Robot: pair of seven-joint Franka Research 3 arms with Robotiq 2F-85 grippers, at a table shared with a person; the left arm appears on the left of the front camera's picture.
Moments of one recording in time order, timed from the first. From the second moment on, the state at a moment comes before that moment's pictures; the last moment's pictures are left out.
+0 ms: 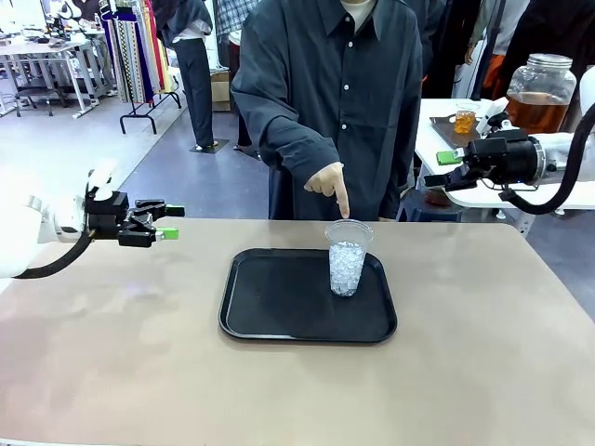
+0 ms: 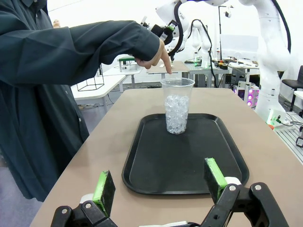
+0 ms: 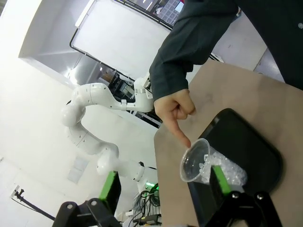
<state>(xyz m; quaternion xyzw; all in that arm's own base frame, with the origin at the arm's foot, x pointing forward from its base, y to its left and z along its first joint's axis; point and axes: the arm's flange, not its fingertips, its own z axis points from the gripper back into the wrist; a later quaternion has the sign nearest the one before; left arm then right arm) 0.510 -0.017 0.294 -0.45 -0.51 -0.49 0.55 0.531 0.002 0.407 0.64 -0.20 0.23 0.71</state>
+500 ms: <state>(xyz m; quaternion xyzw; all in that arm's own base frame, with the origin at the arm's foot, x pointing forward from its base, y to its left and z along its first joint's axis) 0.510 -0.017 0.294 -0.45 -0.51 -0.49 0.55 0.530 0.003 0.407 0.62 -0.25 0.29 0.69</state>
